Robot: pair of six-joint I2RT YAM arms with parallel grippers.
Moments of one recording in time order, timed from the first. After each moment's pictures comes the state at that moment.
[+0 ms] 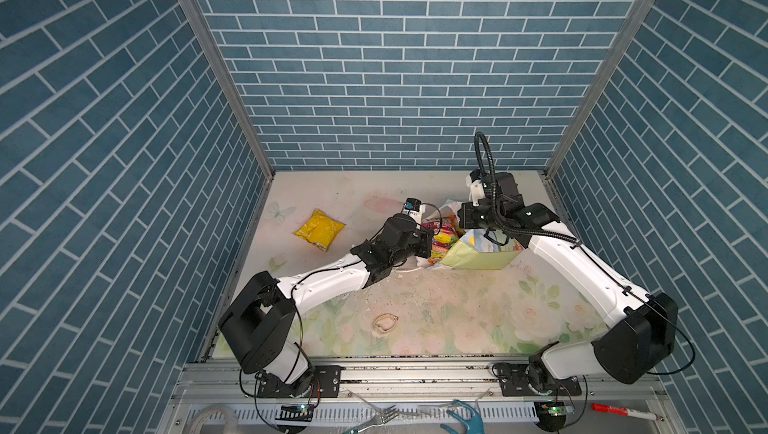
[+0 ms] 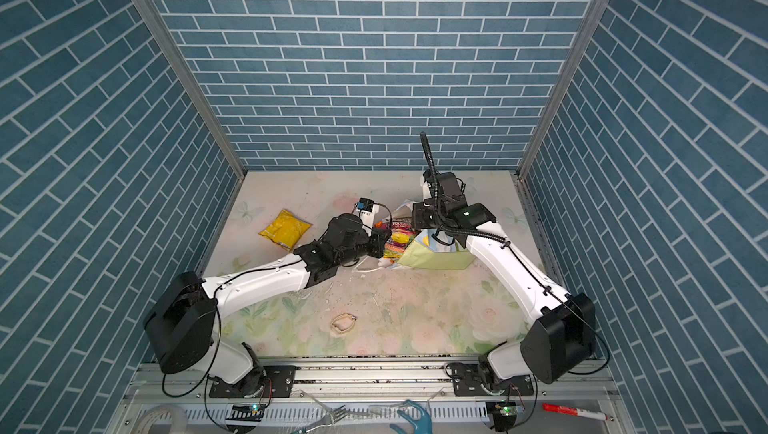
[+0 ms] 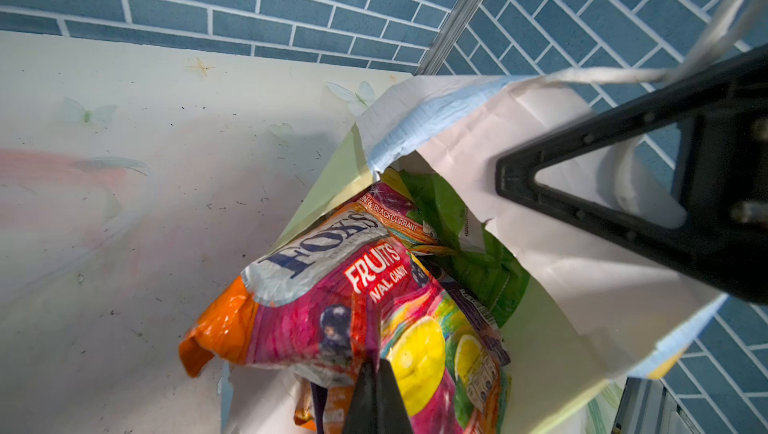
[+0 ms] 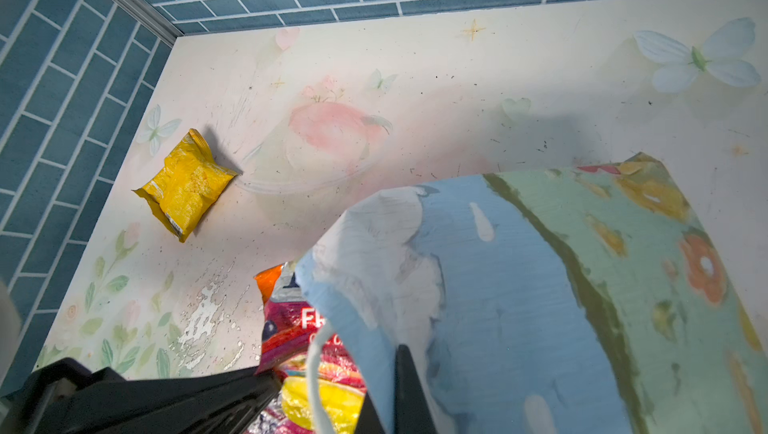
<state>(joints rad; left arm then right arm) -0.82 1.54 1.00 0.11 0.00 -0.53 0.53 1.42 1.32 -0.65 -0.07 0.35</state>
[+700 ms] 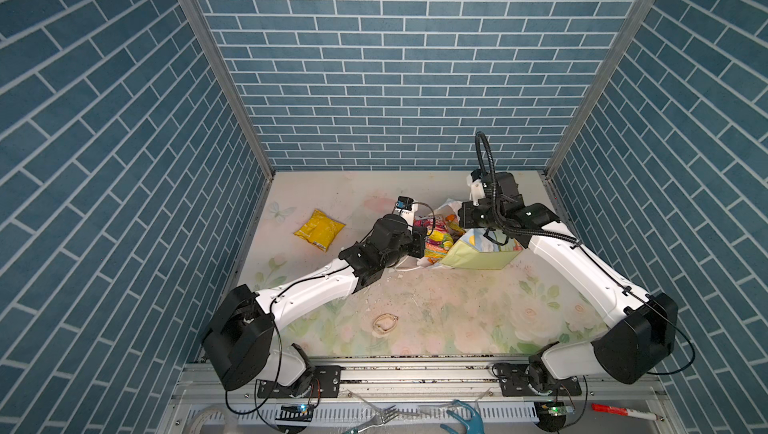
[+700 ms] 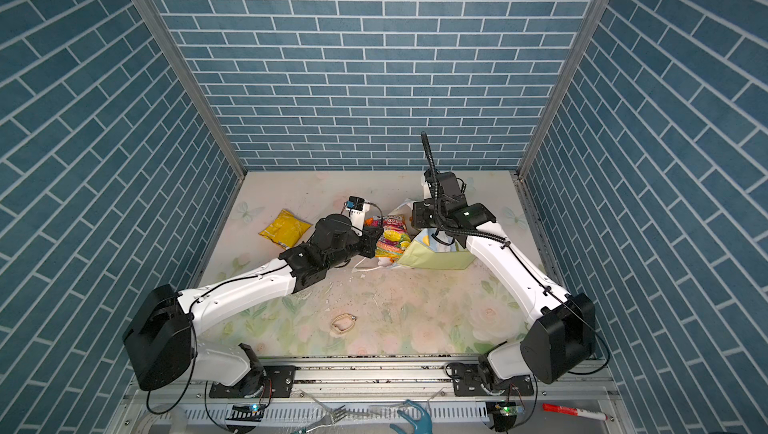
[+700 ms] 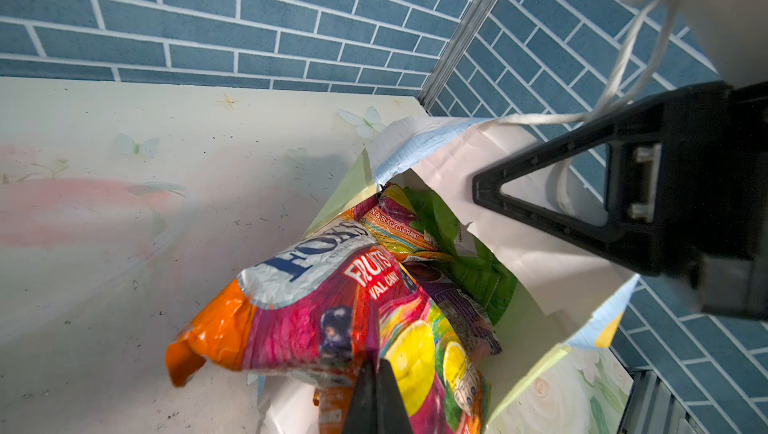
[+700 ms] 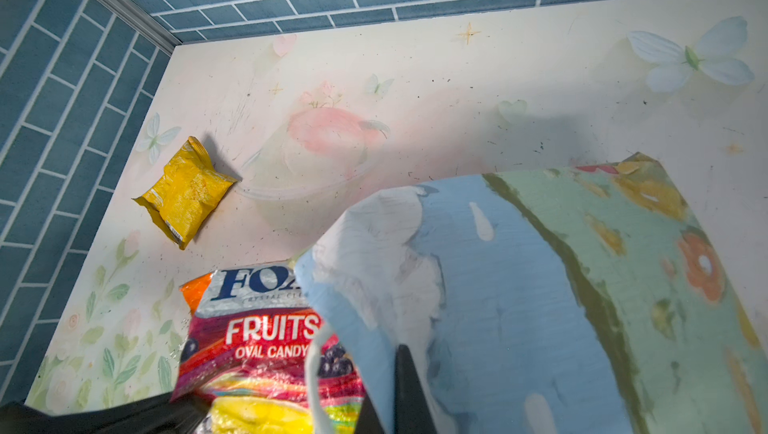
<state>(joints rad) -0.81 1.42 0.96 0.08 -0.03 -0.50 0.53 1.42 1.32 -0.64 -0.07 0.36</state>
